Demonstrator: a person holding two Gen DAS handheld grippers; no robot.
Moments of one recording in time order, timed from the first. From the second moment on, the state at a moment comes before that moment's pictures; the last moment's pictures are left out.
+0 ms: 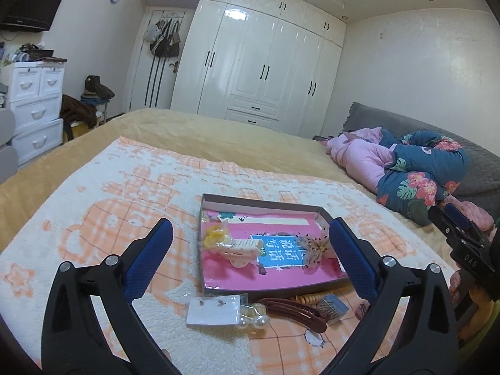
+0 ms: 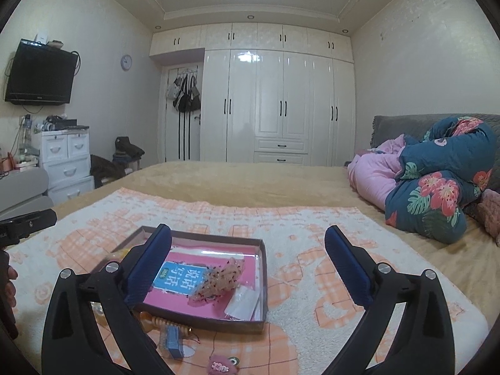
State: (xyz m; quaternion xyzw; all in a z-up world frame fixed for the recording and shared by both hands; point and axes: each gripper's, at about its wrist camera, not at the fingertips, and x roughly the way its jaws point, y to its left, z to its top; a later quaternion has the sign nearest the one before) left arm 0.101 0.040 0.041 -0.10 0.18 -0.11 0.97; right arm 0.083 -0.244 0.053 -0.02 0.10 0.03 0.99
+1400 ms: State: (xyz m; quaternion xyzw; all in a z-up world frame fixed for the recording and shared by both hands) left arm 0.078 0.052 -0.010 -0.08 0.26 -0.09 0.96; right arm 0.054 -0.202 -0.004 -0.09 0.19 0.13 0.97
